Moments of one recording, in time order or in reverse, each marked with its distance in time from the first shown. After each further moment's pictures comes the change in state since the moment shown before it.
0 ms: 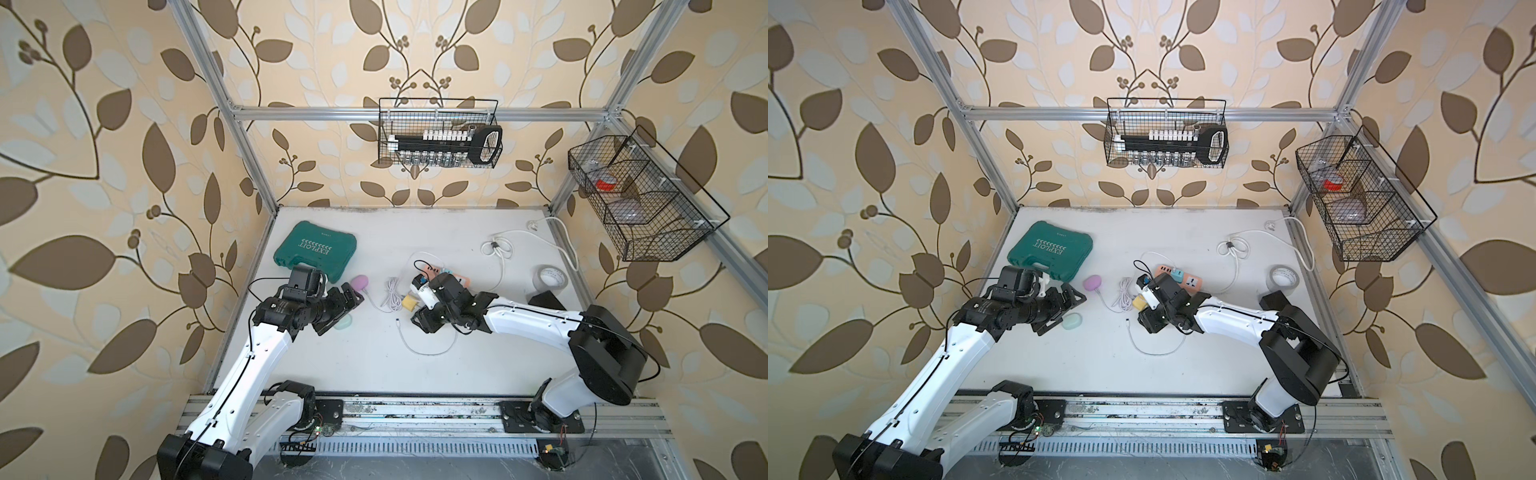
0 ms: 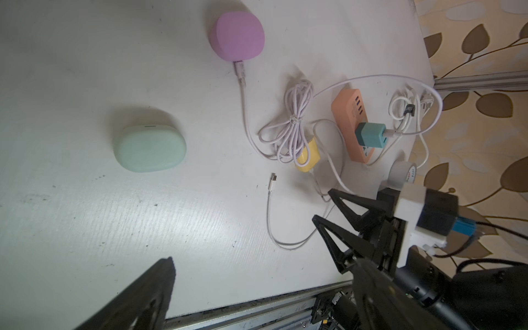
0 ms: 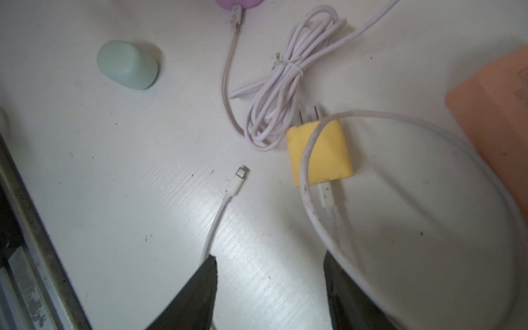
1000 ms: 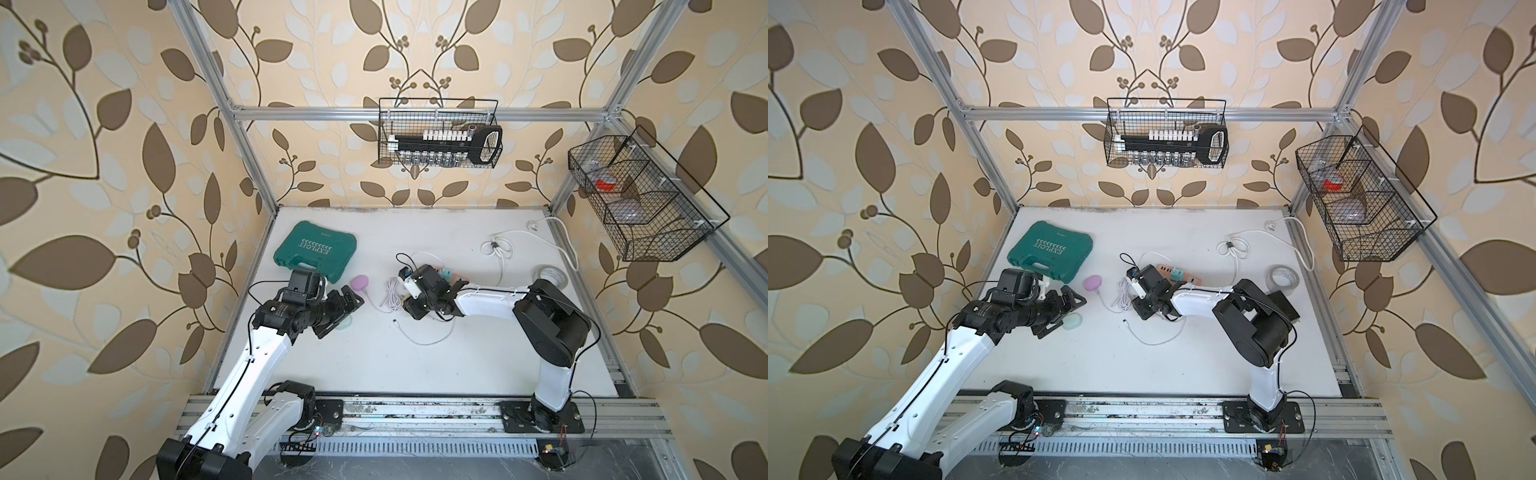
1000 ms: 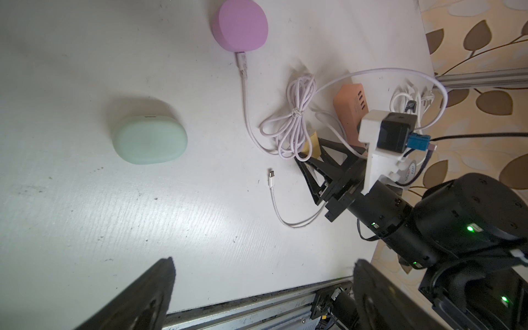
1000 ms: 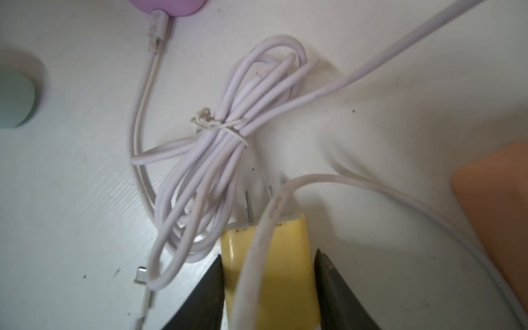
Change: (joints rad) left arm 0.000 -0.014 -0.010 -0.001 0.007 -0.011; right arm -0.028 0.312 0.182 0.075 0.063 -0.087
